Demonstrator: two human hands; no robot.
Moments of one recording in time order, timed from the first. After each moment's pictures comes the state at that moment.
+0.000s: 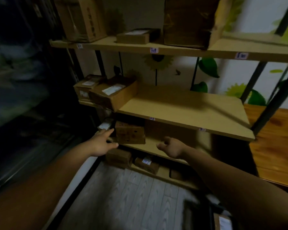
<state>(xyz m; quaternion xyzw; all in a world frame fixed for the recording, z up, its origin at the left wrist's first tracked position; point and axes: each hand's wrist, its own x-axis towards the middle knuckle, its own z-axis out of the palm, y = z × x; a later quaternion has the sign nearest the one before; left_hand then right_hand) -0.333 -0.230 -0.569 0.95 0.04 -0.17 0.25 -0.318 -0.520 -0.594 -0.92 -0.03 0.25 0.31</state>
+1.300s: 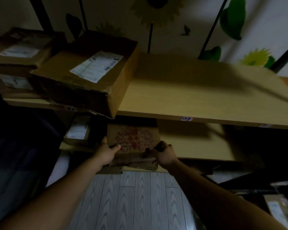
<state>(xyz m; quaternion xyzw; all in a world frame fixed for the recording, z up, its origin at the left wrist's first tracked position) -0.052 -0.140 -0.819 0.83 0.11 -0.26 0.48 -0.124 -0.357 -0.808 -0.84 0.25 0.17 0.45</state>
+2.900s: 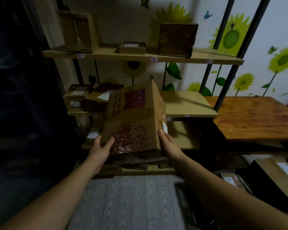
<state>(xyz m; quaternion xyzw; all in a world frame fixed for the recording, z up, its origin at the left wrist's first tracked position) -0.387 -0.095 -0.585 0.74 0.07 -0.11 0.66 -0.475 -0.334 -0.556 -0.66 0.18 0.03 0.73</state>
